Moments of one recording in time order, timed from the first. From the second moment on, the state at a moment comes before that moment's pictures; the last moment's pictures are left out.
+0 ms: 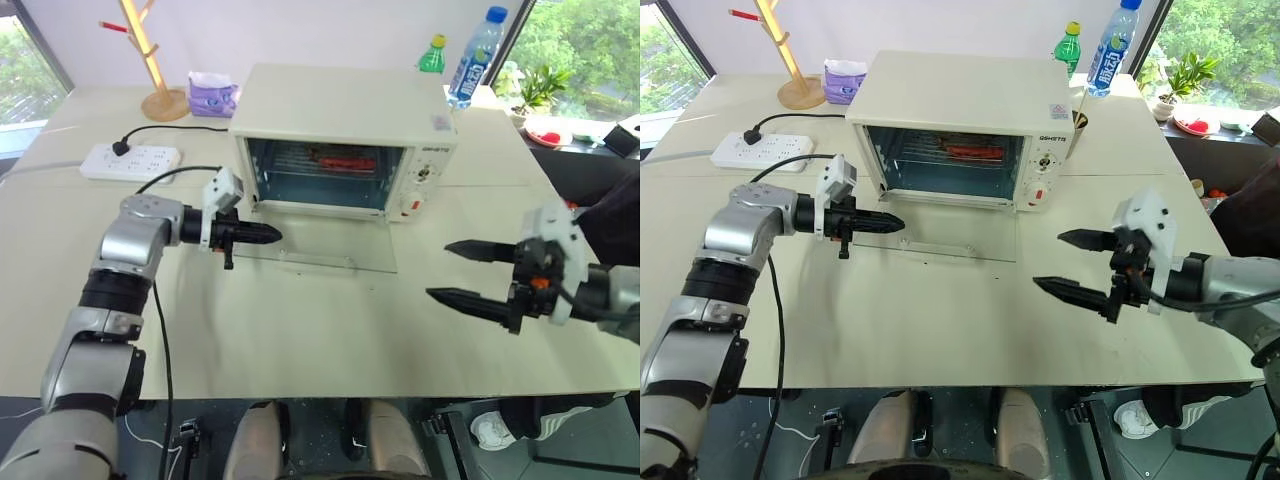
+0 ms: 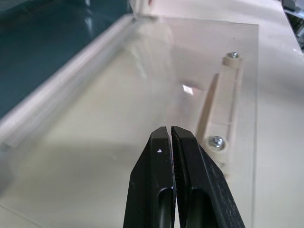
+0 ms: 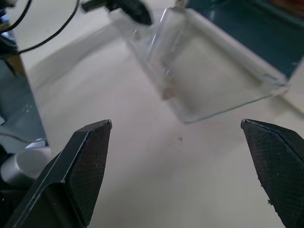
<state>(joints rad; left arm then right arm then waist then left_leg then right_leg) -0.75 0.61 -0.13 0.41 -0.23 0.41 -1.36 -0.13 -0.96 -0.46 -0.57 0.88 0.98 0.84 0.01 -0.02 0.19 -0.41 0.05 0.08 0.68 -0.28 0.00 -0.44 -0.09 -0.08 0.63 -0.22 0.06</state>
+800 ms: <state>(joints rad) -0.66 0.79 0.18 0.00 -0.61 0.88 -1.21 -0.49 -0.77 -0.02 -0.48 0.63 0.82 0.64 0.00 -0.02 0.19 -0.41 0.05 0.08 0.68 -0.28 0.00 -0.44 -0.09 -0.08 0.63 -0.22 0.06</state>
